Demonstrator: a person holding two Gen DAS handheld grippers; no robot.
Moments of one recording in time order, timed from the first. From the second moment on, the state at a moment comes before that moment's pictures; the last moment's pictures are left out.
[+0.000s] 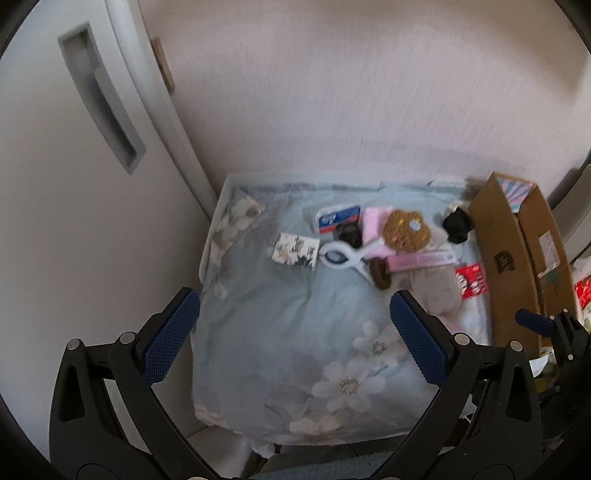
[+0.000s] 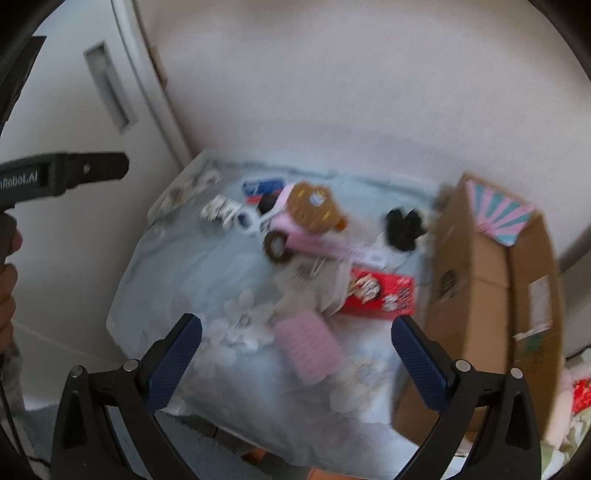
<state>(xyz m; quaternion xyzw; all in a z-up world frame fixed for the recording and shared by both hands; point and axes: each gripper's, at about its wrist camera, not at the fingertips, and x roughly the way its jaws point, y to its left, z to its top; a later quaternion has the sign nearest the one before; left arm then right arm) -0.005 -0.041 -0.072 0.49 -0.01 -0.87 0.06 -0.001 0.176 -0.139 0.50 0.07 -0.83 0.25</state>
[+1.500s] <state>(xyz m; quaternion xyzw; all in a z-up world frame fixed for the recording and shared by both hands) -0.114 -0.063 -0.244 0.51 -0.07 -0.86 0.03 -0.035 0.176 -0.248 0.54 0.14 -0.78 0.27</state>
